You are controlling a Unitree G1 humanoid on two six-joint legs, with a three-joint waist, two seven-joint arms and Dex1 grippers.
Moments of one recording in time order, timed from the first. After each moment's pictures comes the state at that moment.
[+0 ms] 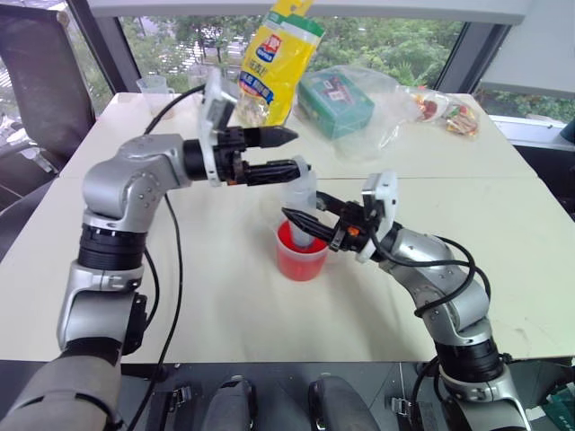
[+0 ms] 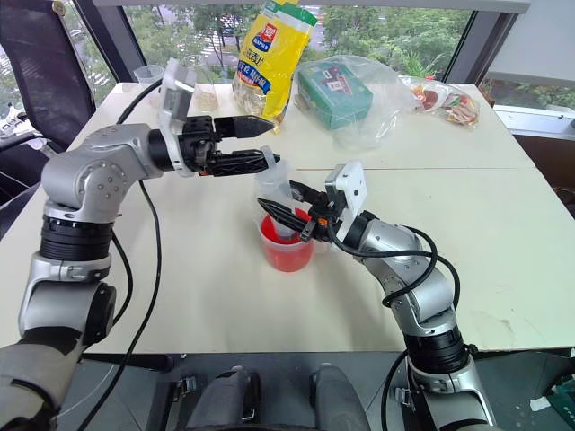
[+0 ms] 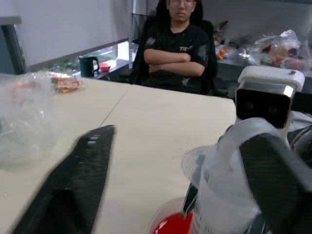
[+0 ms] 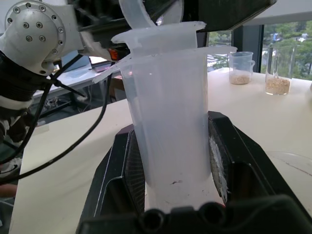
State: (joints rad) left arm -0.97 0.50 -0.02 0.08 -0.64 0.71 -1.11; right arm -0.40 -0.35 0.08 -0.40 0.47 0.45 0.67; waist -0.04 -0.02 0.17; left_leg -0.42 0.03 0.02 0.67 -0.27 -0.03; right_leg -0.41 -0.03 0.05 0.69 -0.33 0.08
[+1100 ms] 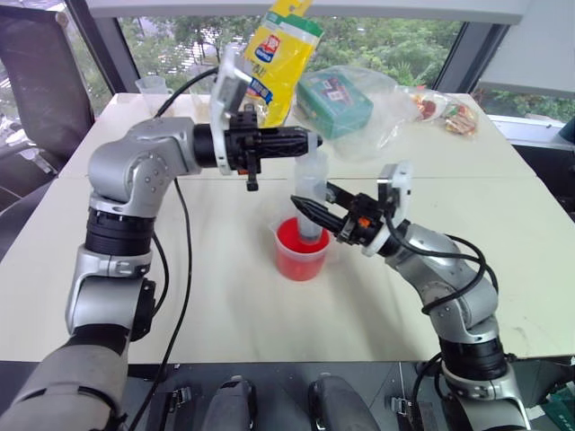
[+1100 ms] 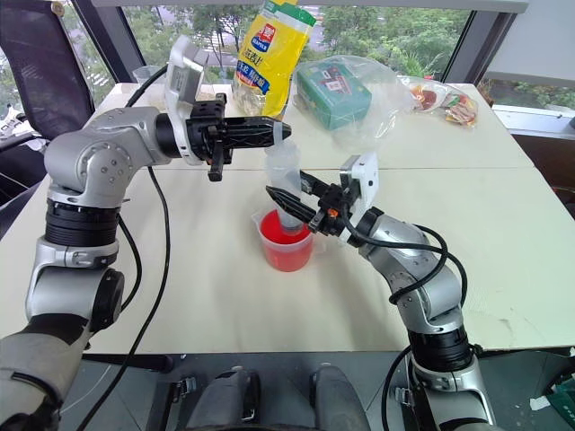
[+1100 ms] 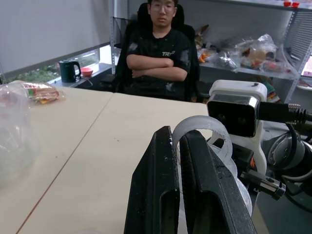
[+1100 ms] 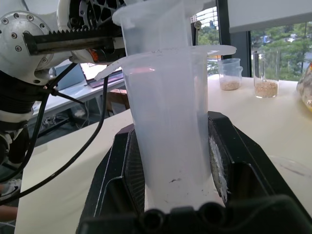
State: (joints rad) left arm -1.06 0.49 -0.02 0.12 -0.66 0.77 -1.12; right arm -0.41 -0.34 0.05 -0.40 0.55 0.49 0.64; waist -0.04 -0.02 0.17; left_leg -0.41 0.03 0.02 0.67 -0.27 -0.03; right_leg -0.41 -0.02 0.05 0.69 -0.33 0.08
